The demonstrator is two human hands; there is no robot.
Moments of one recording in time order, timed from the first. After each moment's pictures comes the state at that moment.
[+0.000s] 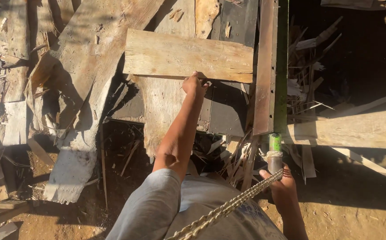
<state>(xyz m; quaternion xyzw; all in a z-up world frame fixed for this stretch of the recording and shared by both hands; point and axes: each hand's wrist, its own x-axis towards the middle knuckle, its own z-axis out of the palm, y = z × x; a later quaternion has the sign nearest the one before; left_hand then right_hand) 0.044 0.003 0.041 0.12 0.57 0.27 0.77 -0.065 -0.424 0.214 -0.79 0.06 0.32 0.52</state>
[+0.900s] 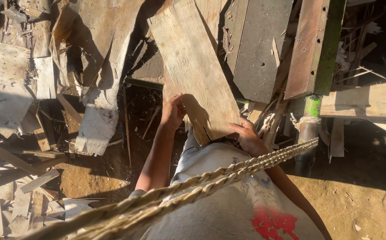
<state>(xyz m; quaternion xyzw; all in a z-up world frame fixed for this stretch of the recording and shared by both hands) -0.261 -0.059 0.026 0.23 0.41 0.21 0.86 -0.091 -0.320 0.095 -0.59 -0.10 0.59 0.55</state>
